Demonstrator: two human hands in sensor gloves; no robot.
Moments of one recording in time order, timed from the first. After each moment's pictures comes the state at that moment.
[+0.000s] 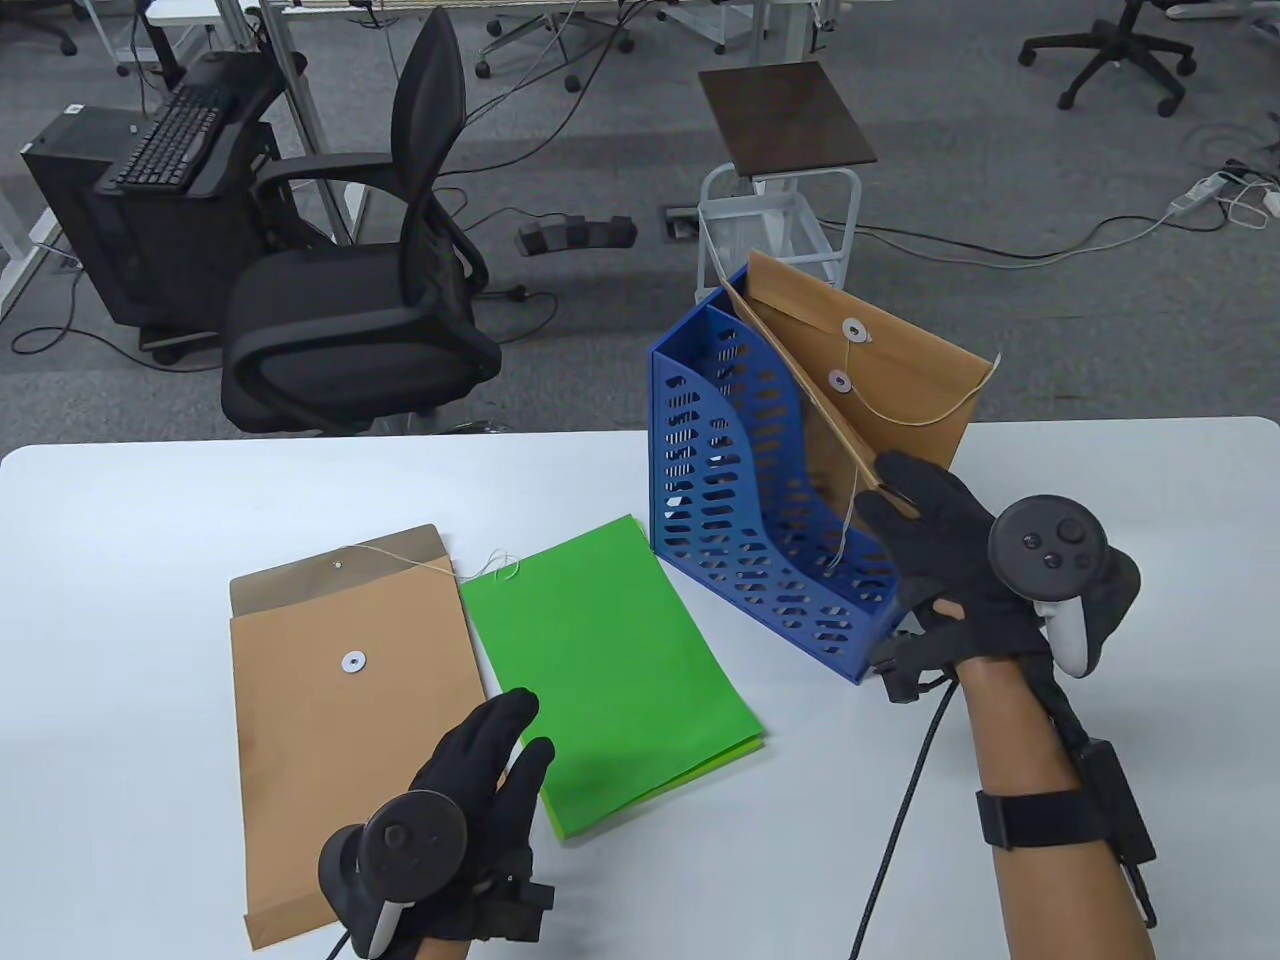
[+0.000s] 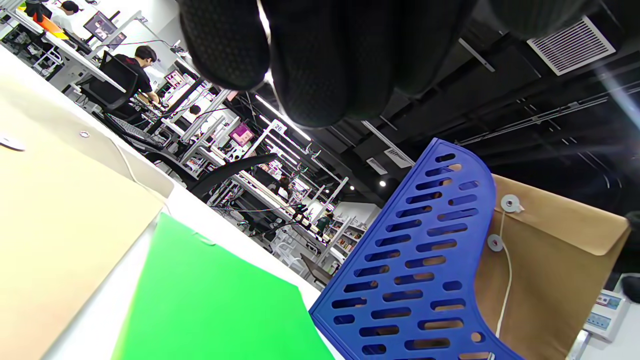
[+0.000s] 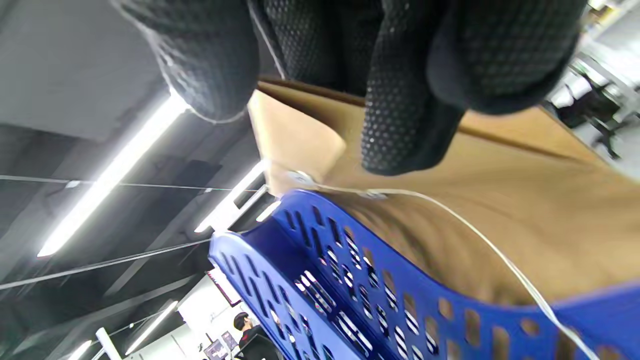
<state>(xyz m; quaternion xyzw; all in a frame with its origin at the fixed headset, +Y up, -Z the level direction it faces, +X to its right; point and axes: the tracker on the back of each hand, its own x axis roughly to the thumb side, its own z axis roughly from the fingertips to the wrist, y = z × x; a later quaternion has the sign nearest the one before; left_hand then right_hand) -0.197 -0.678 -0.243 0.18 -0.04 0.33 0.93 0.241 -0.579 -0.380 -0.05 -0.17 0.89 0.42</state>
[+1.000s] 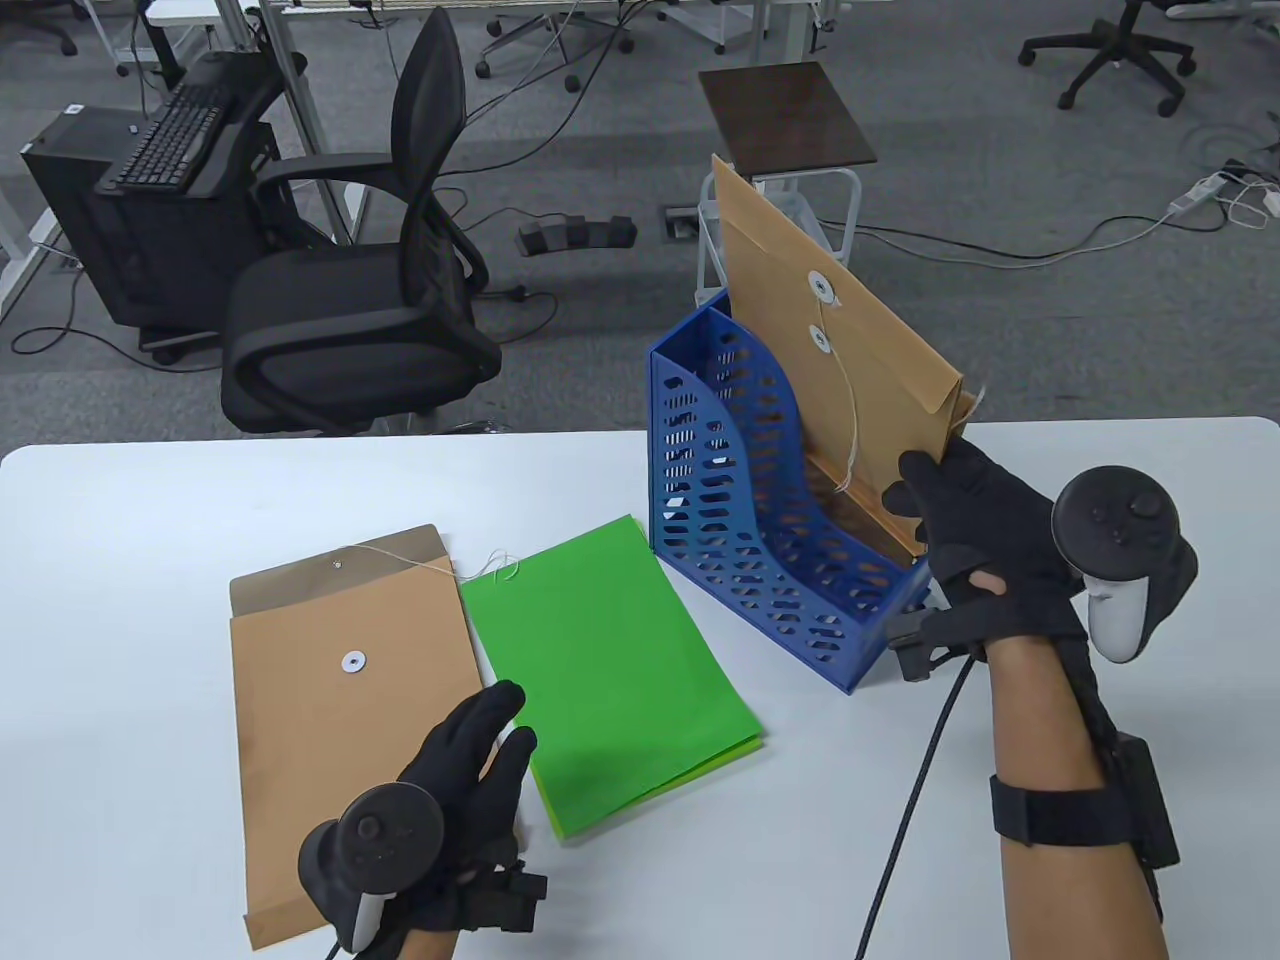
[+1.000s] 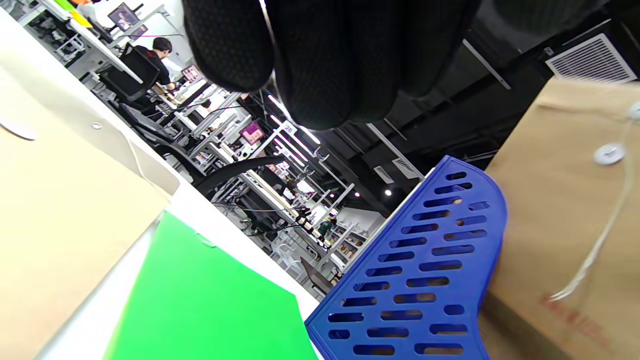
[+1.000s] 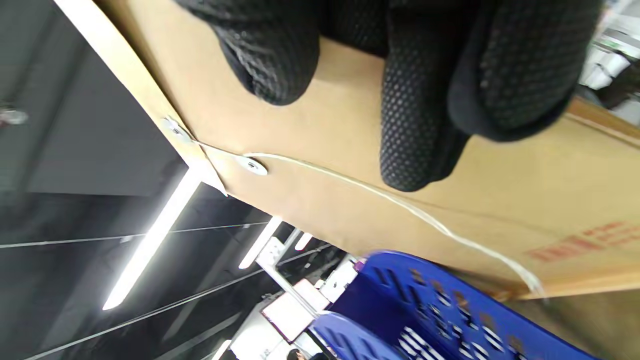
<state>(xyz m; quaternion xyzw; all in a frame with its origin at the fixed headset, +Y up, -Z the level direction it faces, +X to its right) -0.212 -0.682 -0.250 0.18 -0.02 0.37 0.91 0.236 -0.506 -0.345 0.01 -0.23 0.85 0.47</state>
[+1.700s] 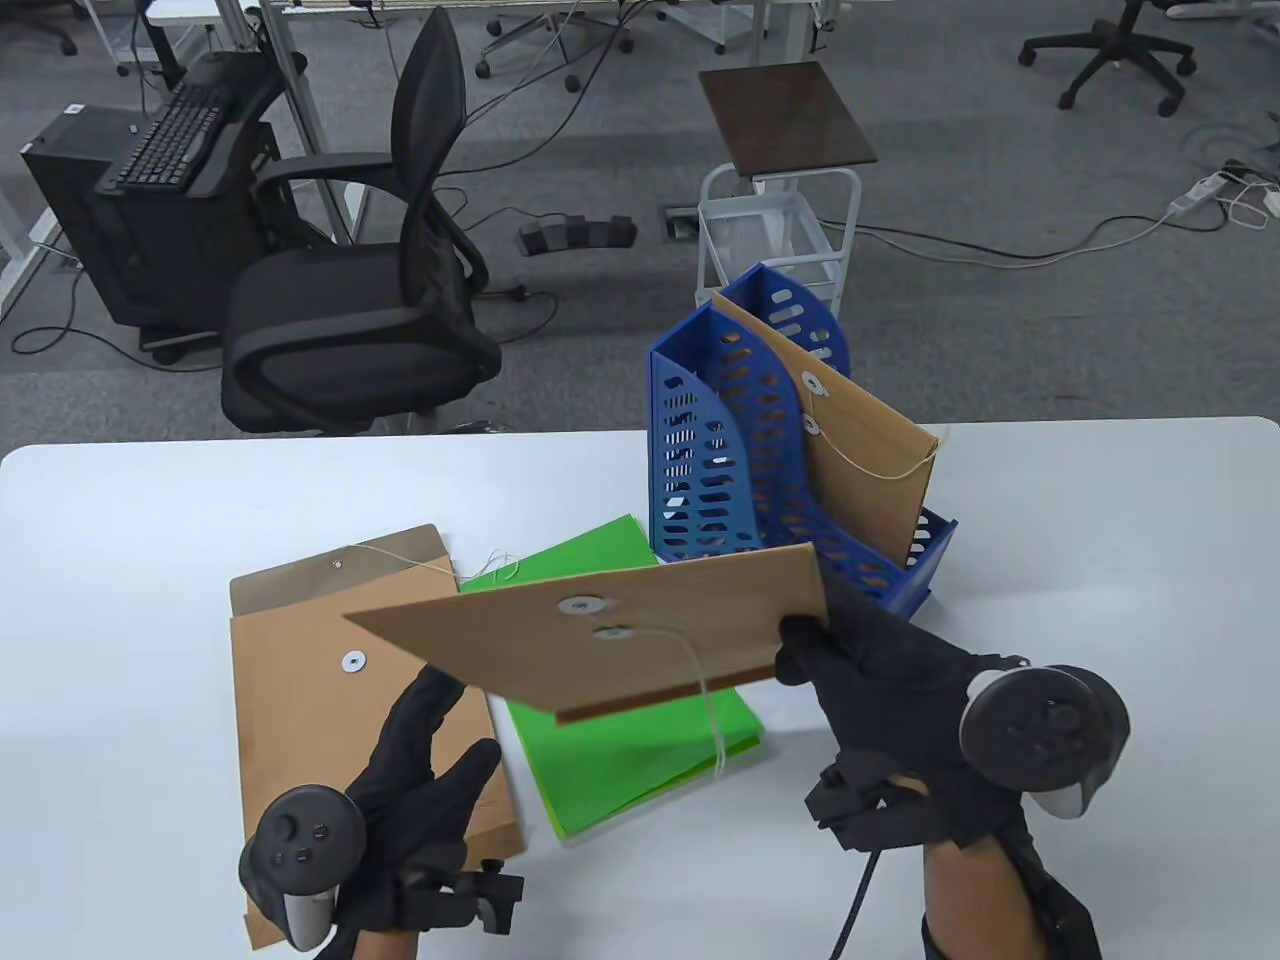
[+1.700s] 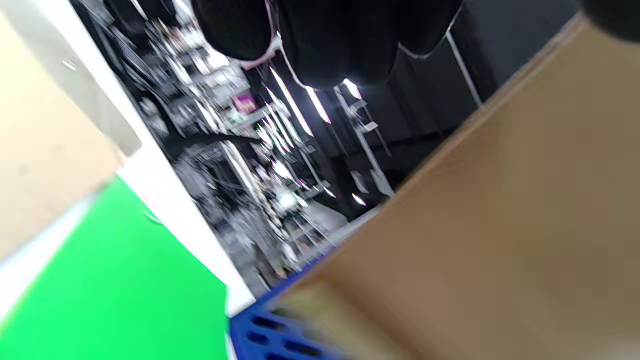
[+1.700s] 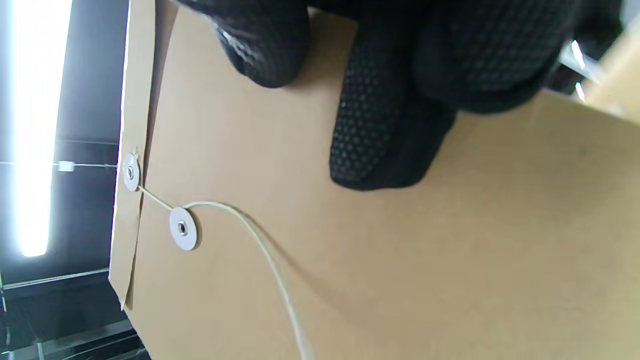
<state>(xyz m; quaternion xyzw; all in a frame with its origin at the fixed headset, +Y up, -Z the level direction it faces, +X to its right) -0.243 -0.674 -0.251 0.16 -0.09 0.51 0.84 0.154 -0.533 -0.263 0.22 -0.20 0.84 0.45</state>
